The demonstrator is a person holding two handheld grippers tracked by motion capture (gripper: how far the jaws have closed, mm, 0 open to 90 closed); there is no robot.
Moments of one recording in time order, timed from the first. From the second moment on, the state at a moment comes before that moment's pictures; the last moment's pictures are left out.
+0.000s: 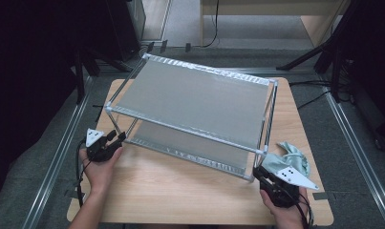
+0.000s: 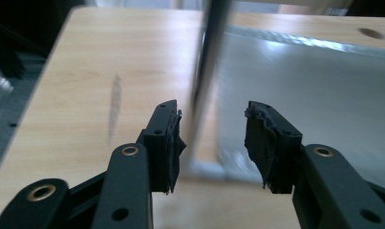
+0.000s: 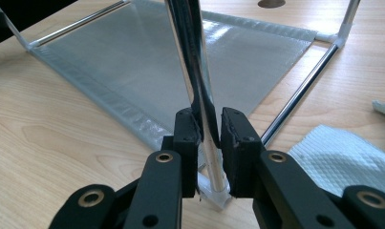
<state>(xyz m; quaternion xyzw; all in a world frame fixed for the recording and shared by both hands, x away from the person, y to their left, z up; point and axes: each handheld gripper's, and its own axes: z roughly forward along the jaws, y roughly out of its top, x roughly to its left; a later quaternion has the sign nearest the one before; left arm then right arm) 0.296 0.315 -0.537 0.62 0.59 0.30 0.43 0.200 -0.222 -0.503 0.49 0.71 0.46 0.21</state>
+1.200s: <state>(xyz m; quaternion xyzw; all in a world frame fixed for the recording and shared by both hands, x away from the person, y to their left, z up) 0.156 0.266 -0.530 0.69 0.51 0.24 0.44 0.291 -0.262 -0.496 0.56 0.66 0.44 0.25</state>
